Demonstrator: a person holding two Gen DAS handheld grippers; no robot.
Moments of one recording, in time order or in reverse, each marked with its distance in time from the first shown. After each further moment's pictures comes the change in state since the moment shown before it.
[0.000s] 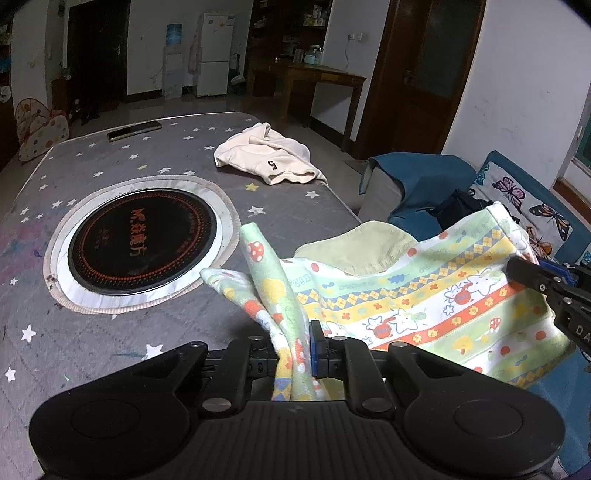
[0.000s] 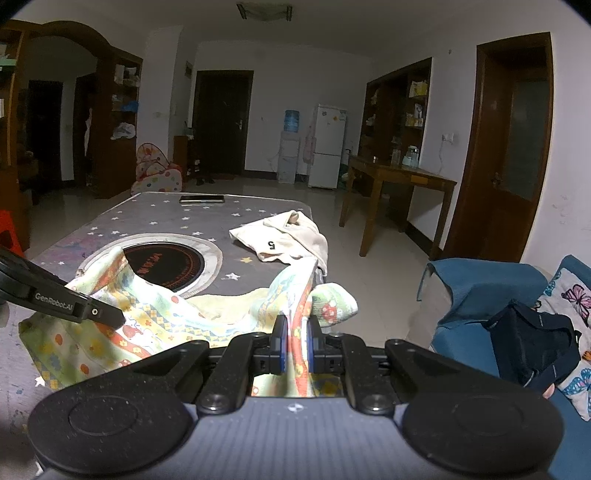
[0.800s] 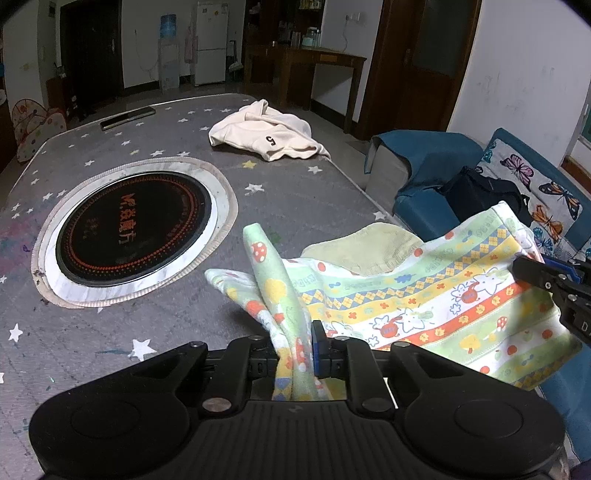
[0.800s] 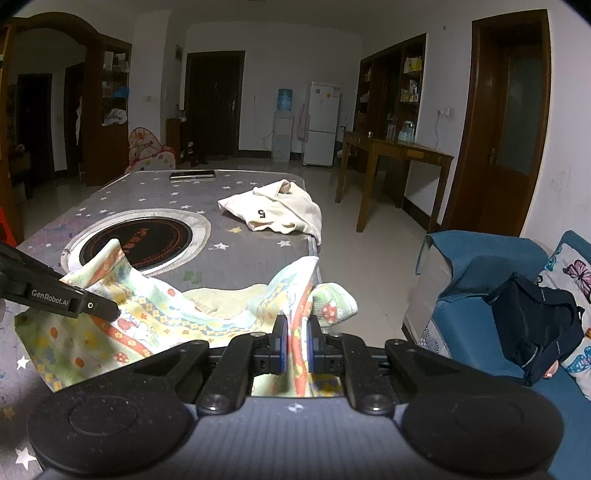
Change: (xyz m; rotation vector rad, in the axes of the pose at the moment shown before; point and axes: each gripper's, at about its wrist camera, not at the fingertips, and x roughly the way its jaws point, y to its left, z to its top) left arm 0.035 -0.005 -0.006 0.032 0.058 0.025; right arm 0.031 -0.009 -0.022 0.027 0.074 -0.003
